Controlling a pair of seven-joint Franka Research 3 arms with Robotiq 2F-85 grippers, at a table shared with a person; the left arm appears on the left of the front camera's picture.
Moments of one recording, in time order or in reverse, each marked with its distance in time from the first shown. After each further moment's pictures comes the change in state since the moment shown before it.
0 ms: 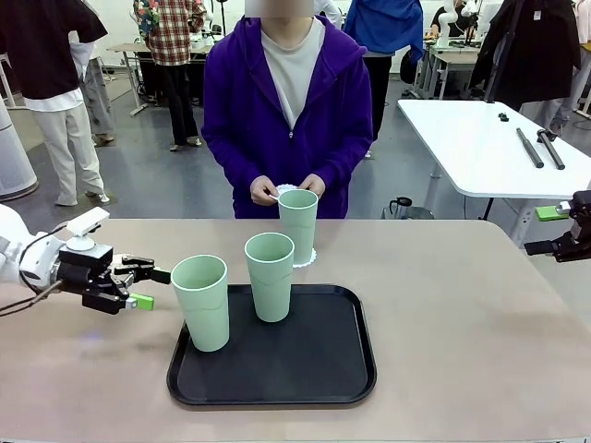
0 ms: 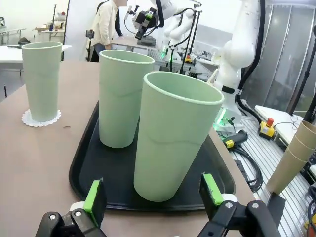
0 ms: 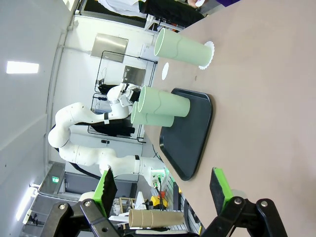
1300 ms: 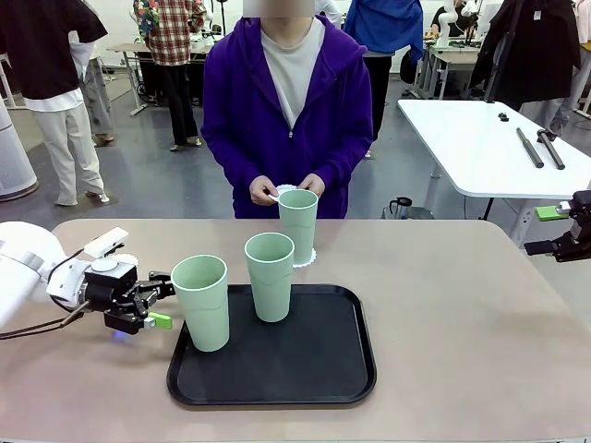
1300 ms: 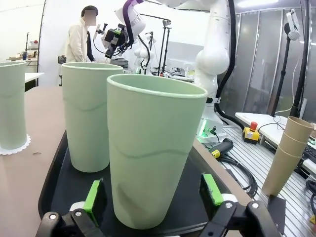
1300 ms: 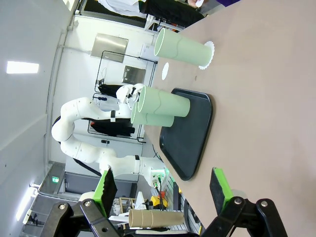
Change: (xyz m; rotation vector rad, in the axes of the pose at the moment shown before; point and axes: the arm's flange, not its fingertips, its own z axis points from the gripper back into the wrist) left arm -0.024 0.005 -0.045 -0.147 -0.112 -0.078; right arm 0.000 0.000 0.000 0.000 0.000 0.000
